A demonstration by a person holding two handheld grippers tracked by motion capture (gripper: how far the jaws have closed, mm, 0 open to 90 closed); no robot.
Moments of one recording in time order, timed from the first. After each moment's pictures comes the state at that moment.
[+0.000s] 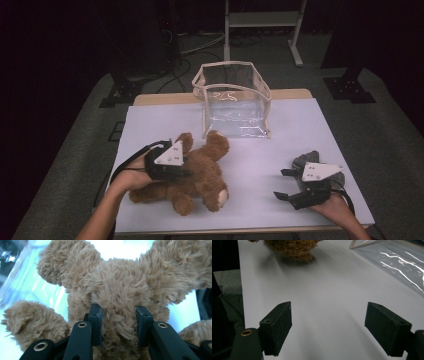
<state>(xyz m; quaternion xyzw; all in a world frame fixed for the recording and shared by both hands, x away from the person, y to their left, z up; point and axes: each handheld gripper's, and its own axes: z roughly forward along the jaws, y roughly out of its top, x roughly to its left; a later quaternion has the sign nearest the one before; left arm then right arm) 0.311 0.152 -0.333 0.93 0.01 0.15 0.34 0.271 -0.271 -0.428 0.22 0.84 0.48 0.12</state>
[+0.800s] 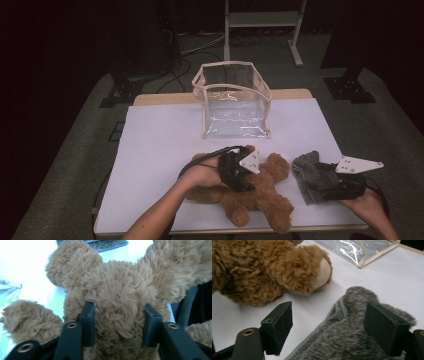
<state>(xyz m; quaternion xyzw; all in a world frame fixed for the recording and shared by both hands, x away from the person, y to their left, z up) 0.312 -0.004 -0.350 0.95 -0.06 0.05 0.30 0.277 -0.345 -0.418 0.31 0.82 0.44 0.17</state>
